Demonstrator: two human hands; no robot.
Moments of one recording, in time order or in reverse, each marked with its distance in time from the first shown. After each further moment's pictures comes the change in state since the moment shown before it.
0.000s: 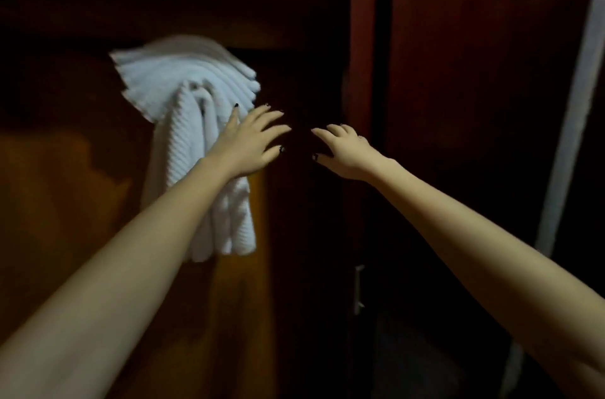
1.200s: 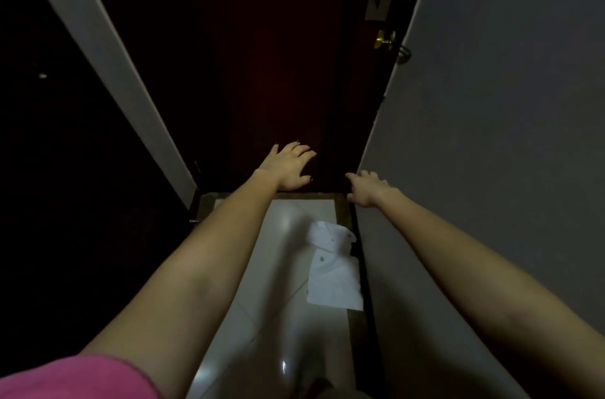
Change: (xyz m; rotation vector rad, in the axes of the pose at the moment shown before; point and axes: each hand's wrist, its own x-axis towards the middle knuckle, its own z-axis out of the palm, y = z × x) left_hand 0.038 0.975 0.171 -0.660 -0.646 1.106; right_hand -0.731 0.532 0.084 0.061 -0.754 1.495
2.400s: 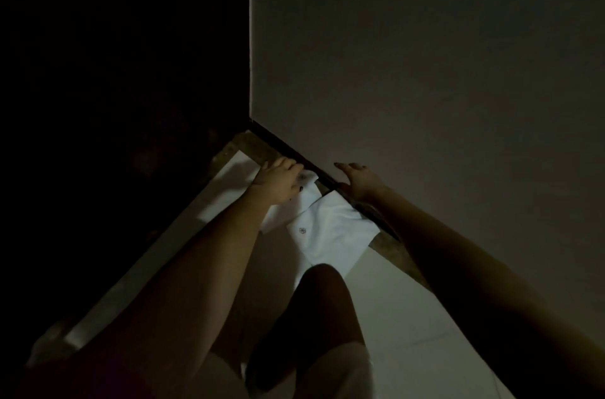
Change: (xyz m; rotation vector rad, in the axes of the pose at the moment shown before) left_hand 0.469 -0.083 0.428 0.059 -0.403 0.883; right_hand 0.413 0.073 0.310 0.640 -0.051 0.794
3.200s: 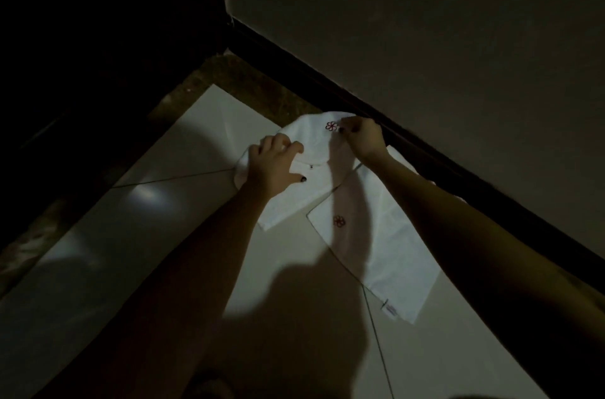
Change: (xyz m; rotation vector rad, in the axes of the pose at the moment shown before) left_hand 0.215 -0.139 0.353 0.040 0.325 -0.057; right_hand 0.307 0.056 0.272 0.629 0.421 0.074
